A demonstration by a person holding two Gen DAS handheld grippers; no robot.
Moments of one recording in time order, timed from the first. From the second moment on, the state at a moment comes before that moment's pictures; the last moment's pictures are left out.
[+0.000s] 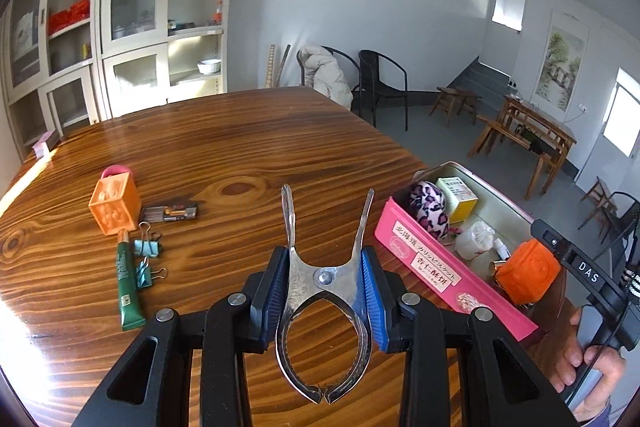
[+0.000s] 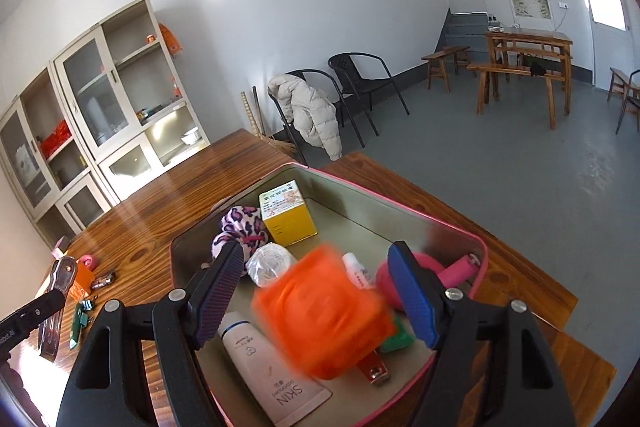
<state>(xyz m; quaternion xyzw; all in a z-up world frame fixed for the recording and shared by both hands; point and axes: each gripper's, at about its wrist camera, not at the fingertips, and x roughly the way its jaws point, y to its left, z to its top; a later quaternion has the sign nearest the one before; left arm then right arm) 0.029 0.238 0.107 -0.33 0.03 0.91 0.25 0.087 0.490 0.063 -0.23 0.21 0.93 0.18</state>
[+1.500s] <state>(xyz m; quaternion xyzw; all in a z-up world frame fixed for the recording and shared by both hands) -0.001 0.289 0.052 -0.39 0.09 0.87 0.29 0.112 0.501 0.065 -0.16 0.22 0.93 0.24</state>
